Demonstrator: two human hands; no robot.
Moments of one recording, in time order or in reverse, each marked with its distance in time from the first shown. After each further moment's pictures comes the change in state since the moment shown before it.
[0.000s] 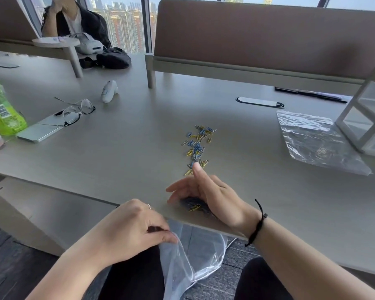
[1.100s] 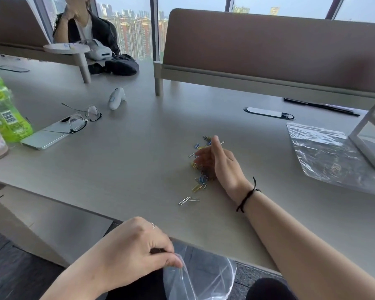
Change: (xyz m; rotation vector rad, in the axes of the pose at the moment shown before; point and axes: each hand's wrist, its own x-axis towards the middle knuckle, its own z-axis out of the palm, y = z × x) left_hand 0.001 -0.001 -0.008 -0.045 -0.058 -0.016; right_hand 0.091 -0.003 -0.048 -0.068 0.514 -0.073
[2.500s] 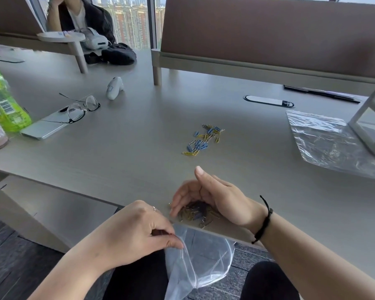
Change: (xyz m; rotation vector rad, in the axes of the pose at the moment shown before) left_hand -0.003 -0.001 0.000 -0.070 -0.005 -0.039; right_hand -0.085 -0.001 0.002 0.154 -0.767 0.071
